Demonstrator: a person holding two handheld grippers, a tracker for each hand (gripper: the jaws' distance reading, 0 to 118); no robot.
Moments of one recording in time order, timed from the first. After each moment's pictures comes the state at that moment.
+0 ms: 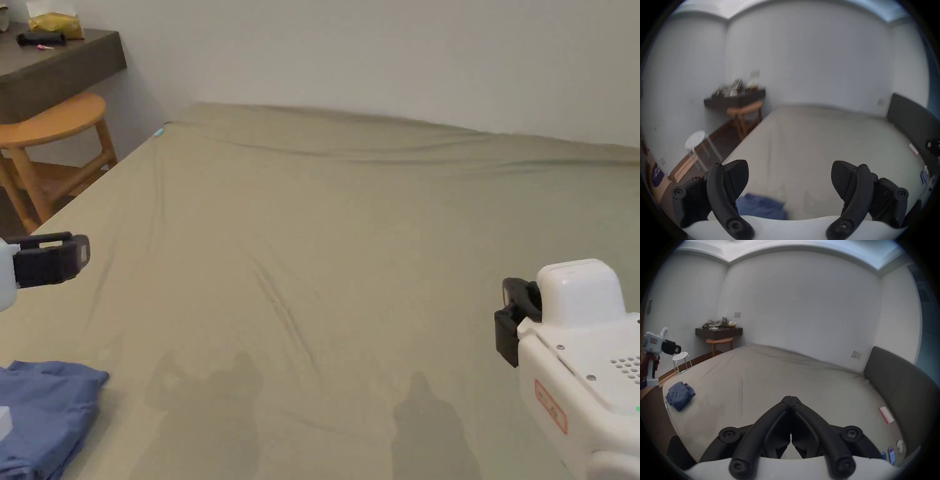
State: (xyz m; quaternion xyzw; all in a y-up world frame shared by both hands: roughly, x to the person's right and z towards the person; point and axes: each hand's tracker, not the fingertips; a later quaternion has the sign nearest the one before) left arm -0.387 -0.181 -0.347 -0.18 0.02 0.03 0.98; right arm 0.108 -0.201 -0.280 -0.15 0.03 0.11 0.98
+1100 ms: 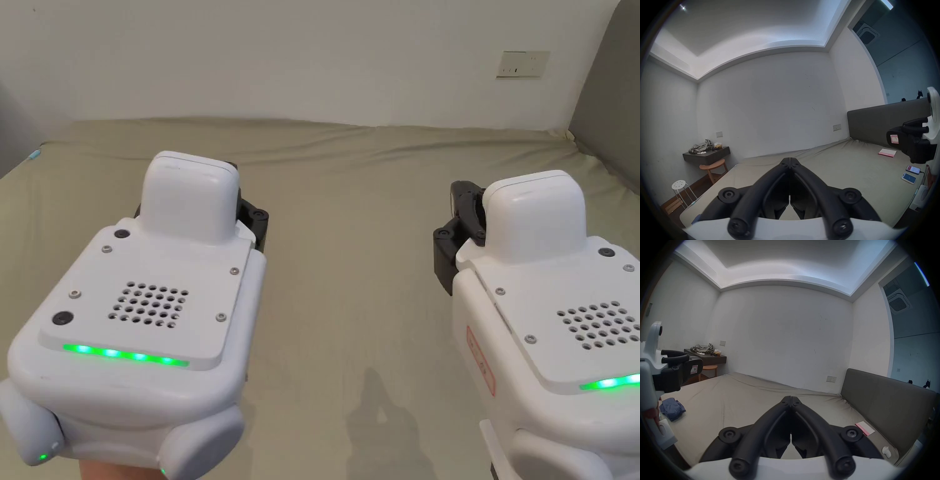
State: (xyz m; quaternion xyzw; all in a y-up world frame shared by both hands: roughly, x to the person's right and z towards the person) left arm -0.023 -0.141 -0.224 0.02 -0.09 -0.08 0.99; right arm 0.194 -0.147 -0.178 -0.01 -0.04 0.11 0.99
